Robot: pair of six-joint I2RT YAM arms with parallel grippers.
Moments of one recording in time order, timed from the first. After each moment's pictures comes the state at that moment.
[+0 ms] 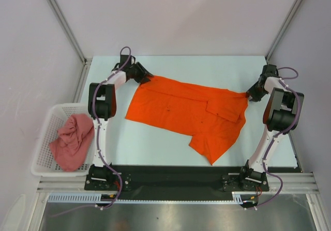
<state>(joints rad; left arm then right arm) -0.11 2.47 1.93 -0.24 0.47 -0.88 -0.28 2.07 1.49 -0.51 -0.02 0.57</state>
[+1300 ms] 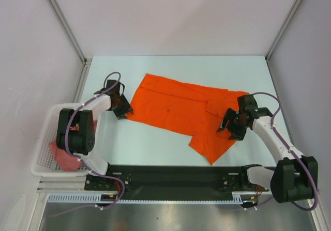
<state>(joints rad) -0.09 1.67 1.02 -0.52 0.08 -0.66 0.13 1.19 0.81 -0.84 -0.19 0.61</state>
